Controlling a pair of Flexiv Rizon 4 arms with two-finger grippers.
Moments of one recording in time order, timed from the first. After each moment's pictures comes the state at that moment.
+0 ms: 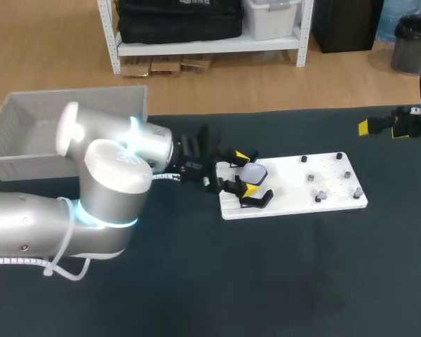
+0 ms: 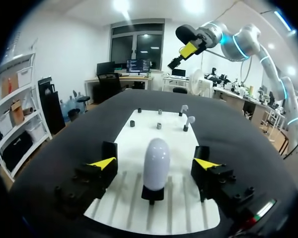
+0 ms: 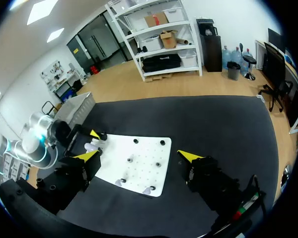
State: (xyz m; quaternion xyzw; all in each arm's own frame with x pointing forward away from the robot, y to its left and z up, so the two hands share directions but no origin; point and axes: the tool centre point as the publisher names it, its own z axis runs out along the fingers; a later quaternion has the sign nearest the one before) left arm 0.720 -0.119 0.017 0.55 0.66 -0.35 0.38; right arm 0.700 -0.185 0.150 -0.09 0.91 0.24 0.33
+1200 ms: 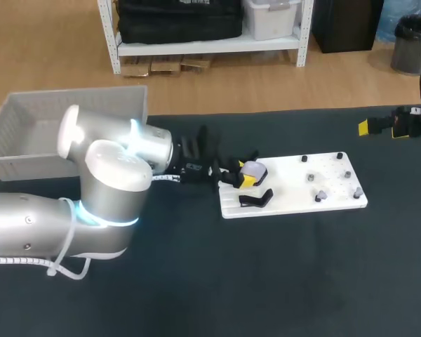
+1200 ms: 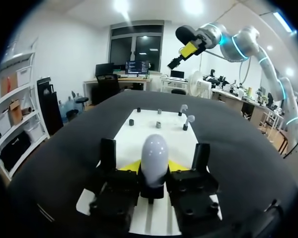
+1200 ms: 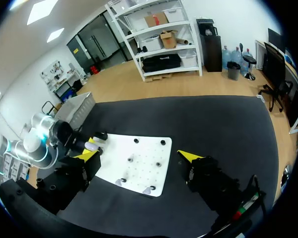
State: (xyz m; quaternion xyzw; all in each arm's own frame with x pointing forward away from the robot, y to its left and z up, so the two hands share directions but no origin) left arm 0.720 -0.119 0.013 0.55 0.65 -0.36 0.38; right arm 0.700 -0.185 0.150 -0.09 0.91 0.24 0.33
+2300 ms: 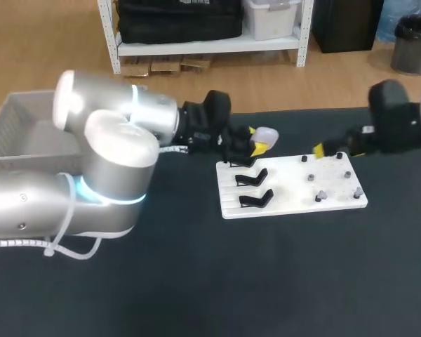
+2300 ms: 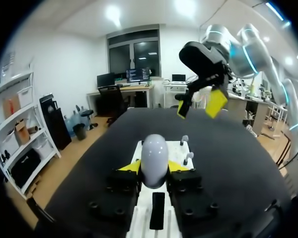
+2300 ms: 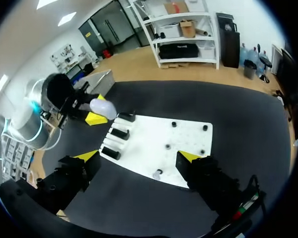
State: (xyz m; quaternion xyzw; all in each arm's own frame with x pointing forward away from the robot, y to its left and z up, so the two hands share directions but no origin) left arm 0.727 -0.145 0.105 0.56 0.63 -0.33 0.42; right arm 0.662 -0.093 0.129 -0.16 0.91 0.26 0.28
